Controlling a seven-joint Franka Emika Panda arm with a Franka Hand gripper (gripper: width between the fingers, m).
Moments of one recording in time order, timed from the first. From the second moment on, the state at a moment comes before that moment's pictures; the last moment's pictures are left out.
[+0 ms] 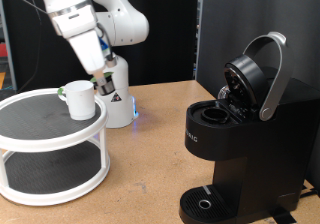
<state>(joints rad) 0.06 -0.52 -0.42 -2.58 0.14 2.10 -1.16</state>
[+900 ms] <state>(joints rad) 0.17 -0.47 -0.36 -2.48 0.35 2.14 -1.01</state>
